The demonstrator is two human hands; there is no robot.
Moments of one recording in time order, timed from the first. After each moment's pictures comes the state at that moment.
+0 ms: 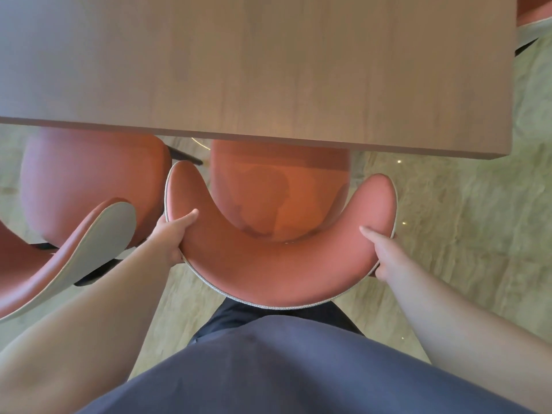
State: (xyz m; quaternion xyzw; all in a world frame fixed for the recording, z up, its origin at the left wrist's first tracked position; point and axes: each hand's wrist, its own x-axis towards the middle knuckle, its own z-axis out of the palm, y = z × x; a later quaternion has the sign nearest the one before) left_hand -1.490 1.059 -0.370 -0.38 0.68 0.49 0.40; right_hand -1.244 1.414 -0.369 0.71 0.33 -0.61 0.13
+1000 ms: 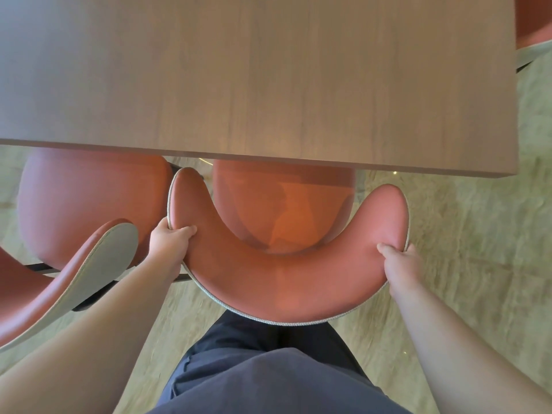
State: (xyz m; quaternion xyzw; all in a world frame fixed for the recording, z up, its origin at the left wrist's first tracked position) left_hand -1.515 1.065 -0.370 -0.27 0.80 0.45 0.29; right_hand -1.250 1.415 -0.379 0.69 0.52 -0.50 -0.02
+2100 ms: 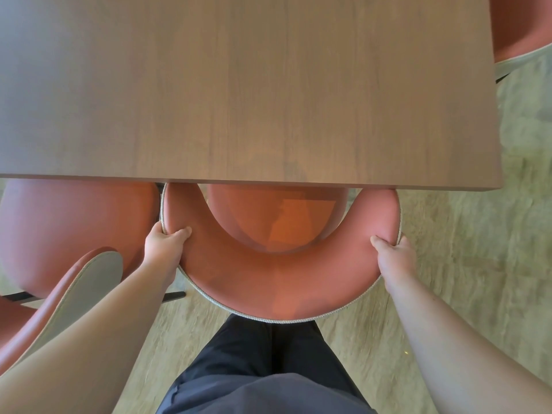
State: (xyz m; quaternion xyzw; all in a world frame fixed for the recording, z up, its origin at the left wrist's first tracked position) left_hand -1.544 1.110 -0.380 -0.25 0.80 0.48 0.28; right_hand -1.284 1.458 -0.389 0.68 0.57 -0.47 -0.02
